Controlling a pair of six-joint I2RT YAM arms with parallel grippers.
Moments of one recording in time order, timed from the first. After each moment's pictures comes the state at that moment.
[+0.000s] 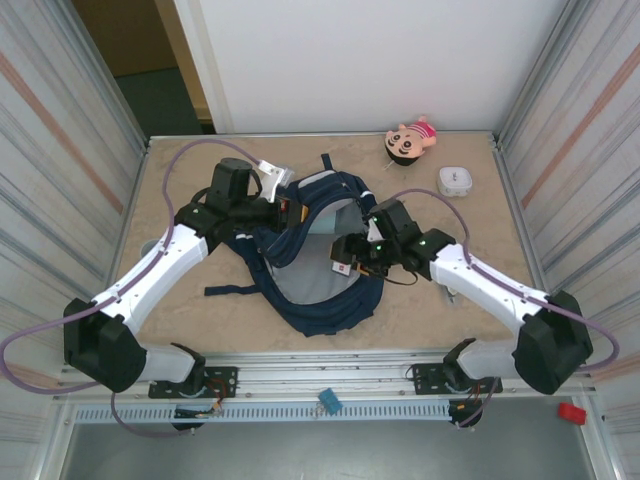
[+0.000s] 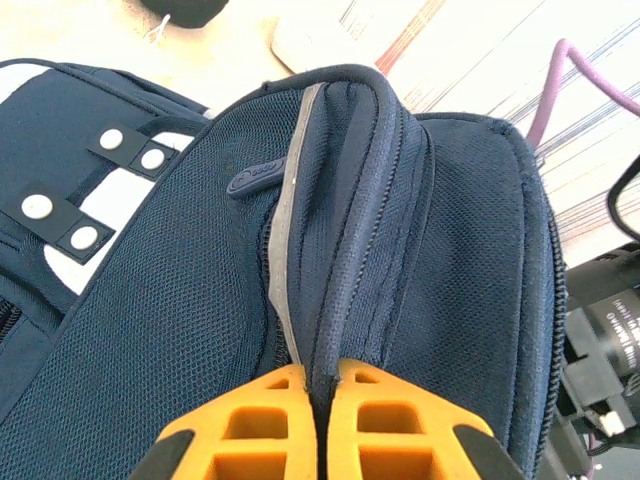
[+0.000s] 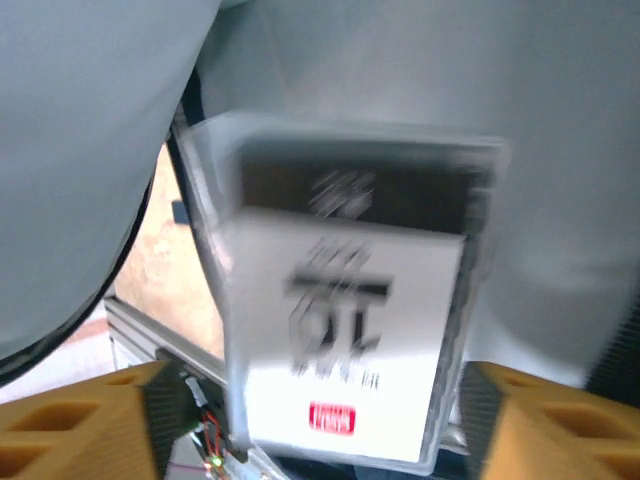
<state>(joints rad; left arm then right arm) -0.48 1.34 1.17 -0.42 0.57 -0.23 0.66 1.31 0.93 -0.47 -0.39 0.92</state>
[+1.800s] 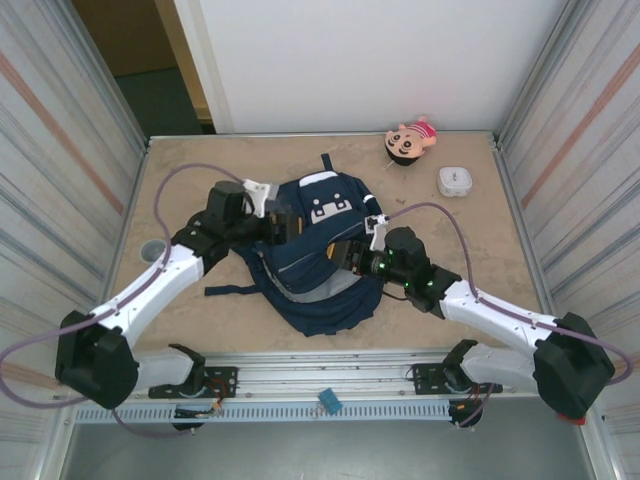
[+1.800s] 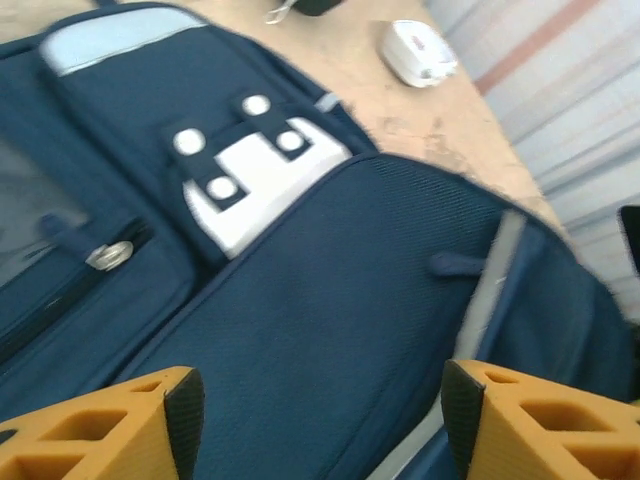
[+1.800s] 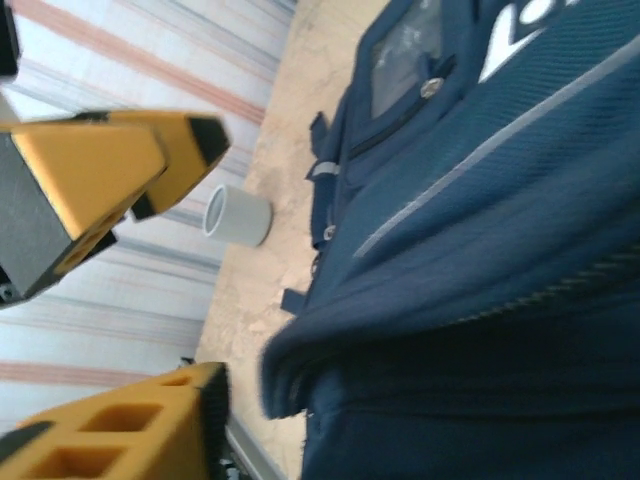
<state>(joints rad) -0.44 1.22 0.90 -0.27 0.39 -0.36 0.72 1.12 0.57 0.18 -0.24 0.95</state>
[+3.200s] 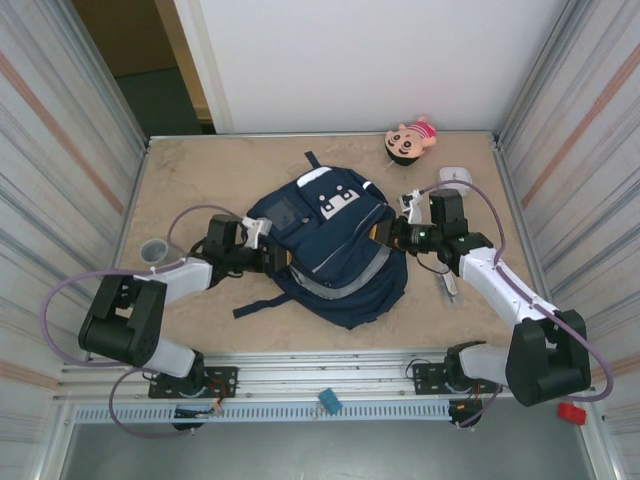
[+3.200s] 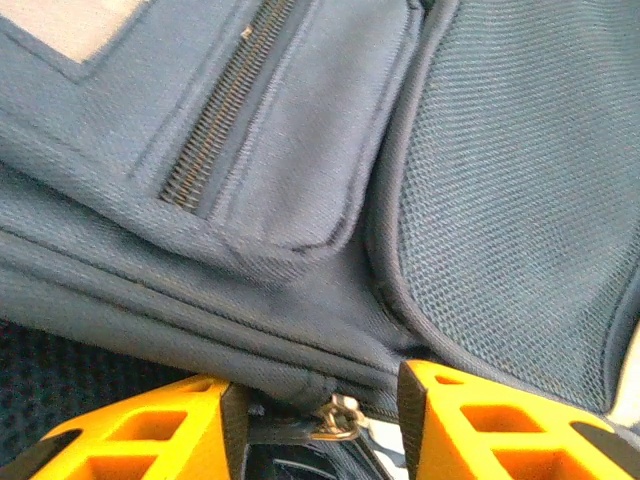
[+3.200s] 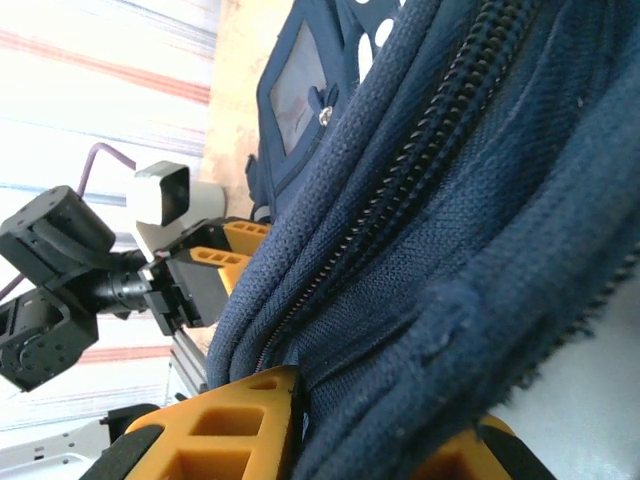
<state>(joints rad) -0.30 1.46 0.58 0.11 0.72 -0.32 0.24 1.23 0.78 -0.25 -0.75 0.65</state>
